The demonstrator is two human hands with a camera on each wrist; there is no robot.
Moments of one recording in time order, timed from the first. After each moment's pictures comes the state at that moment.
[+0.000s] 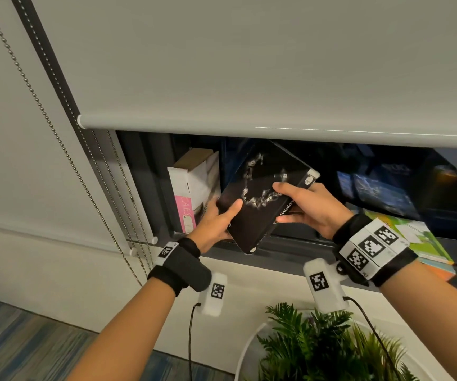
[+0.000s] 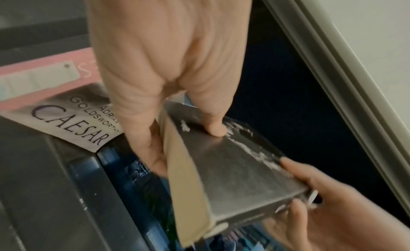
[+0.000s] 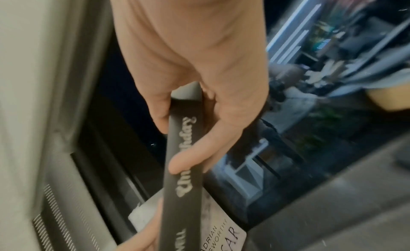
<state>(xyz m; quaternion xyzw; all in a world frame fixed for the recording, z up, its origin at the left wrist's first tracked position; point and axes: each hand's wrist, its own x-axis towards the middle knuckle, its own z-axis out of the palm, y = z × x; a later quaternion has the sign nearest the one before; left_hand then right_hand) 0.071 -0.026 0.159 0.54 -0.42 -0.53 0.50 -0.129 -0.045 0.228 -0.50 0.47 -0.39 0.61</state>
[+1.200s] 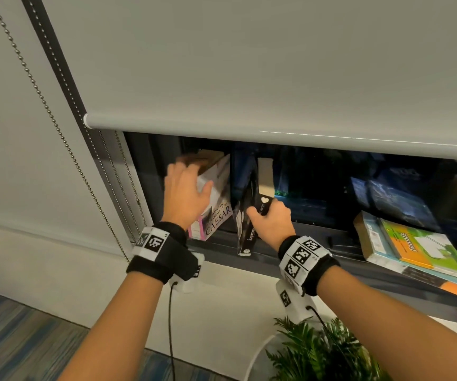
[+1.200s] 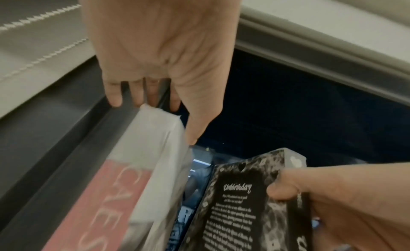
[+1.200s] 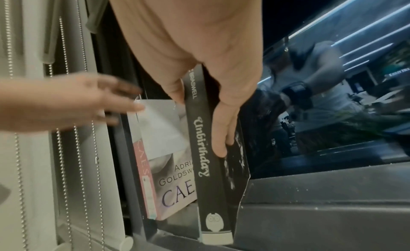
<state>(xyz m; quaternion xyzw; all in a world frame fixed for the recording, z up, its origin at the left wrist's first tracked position) 0.138 -0.042 0.209 0.71 -0.61 0.07 0.36 -0.043 -0.072 0.163 -0.64 0.56 -0.38 0.36</state>
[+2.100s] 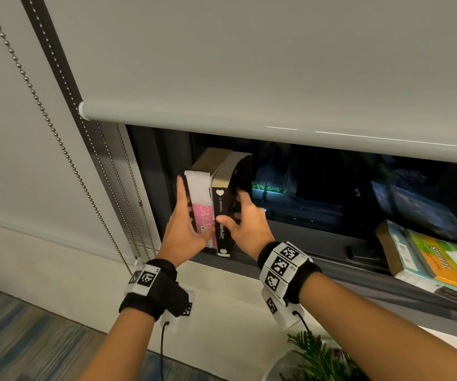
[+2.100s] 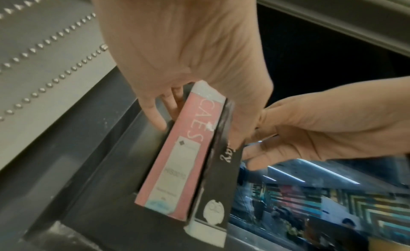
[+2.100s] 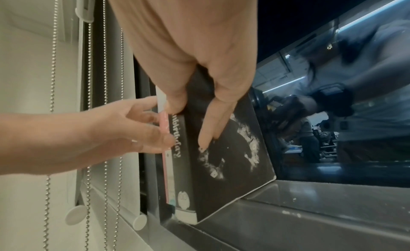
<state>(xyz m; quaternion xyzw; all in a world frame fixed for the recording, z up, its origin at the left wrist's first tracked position) 0.179 -0.045 0.116 0.62 -0.59 -0.17 0.49 0.029 -0.090 0.137 -0.74 0.46 -0.34 0.36</state>
